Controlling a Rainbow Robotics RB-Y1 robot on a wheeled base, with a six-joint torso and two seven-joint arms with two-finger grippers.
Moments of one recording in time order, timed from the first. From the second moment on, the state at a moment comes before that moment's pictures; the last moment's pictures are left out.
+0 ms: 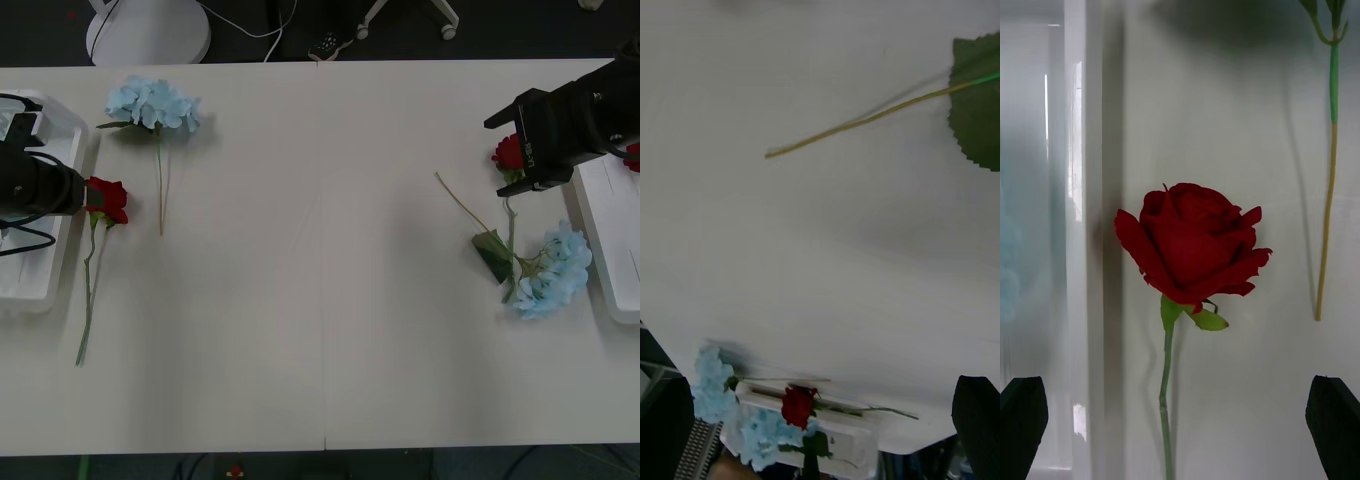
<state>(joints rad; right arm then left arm) -0.84 -1.04 0.53 -1.39 -1.53 1.18 -0.15 -0.44 0.68 0.11 -1.55 0.60 1.43 -1.49</state>
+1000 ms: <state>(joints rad) -0.71 -0.93 0.53 -1.27 -1.30 1.12 -0.60 -0.42 0.64 -0.05 -1.33 0.51 1.18 -1.63</state>
